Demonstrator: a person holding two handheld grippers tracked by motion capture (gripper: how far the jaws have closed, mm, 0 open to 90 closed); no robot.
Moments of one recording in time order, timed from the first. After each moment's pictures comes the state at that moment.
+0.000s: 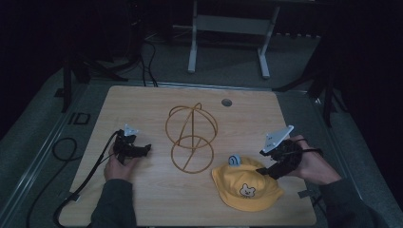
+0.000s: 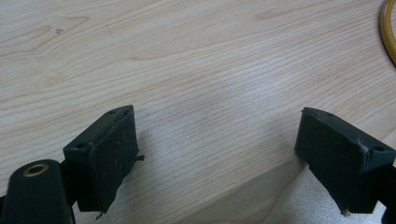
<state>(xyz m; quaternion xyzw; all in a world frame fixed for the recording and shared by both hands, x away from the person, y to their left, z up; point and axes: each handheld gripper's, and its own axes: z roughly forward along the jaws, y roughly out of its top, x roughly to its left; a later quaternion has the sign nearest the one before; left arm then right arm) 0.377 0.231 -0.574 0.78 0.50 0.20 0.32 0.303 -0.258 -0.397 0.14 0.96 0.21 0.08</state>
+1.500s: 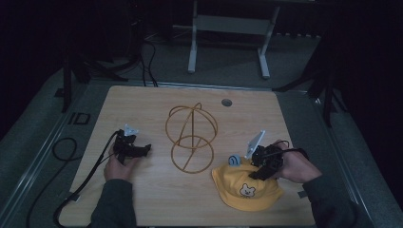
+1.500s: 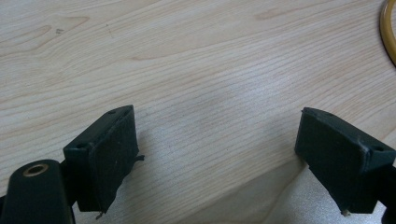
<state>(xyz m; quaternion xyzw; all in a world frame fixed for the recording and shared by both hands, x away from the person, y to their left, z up) 0.377 0.231 -0.574 0.78 0.50 0.20 0.32 0.316 -0.226 -0.435 0.14 0.98 0.11 0.02</state>
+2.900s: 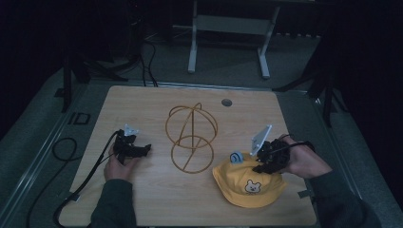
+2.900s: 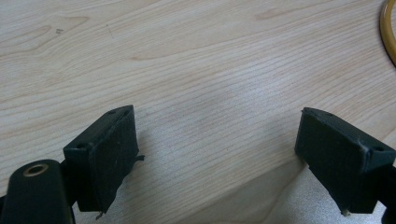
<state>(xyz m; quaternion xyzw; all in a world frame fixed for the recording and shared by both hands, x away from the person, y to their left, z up) 0.377 0.231 -0.574 0.78 0.50 0.20 0.32 0.312 -0.231 -0.399 0.09 0.99 0.12 0.03</state>
